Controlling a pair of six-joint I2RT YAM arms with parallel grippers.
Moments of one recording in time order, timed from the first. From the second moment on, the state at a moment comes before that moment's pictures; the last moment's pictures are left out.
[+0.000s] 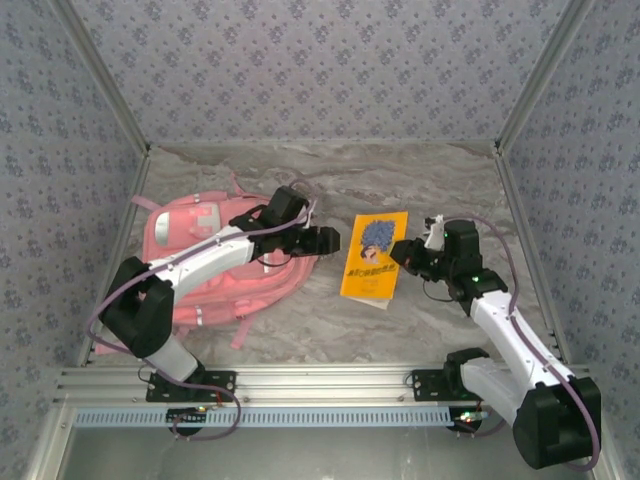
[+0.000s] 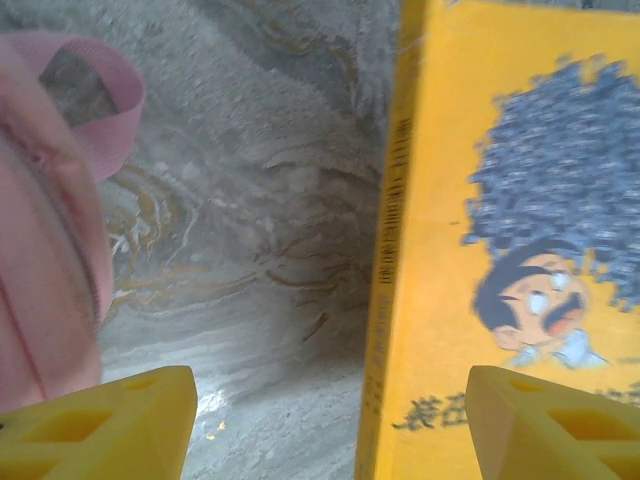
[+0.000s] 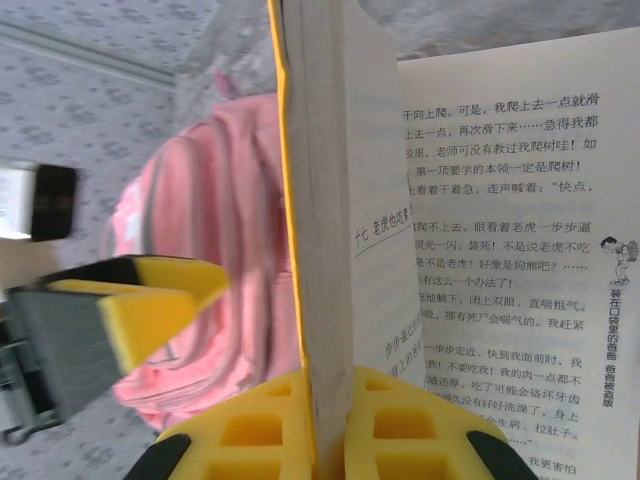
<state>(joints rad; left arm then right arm) -0.70 1.59 1.14 -0.39 0.35 -0.68 0.20 0.94 0.58 -0.22 -0.59 0.80</state>
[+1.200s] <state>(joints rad) -0.65 1.51 0.94 0.17 0.72 -1.00 0.25 0.97 0.58 0.02 -0.66 0.93</state>
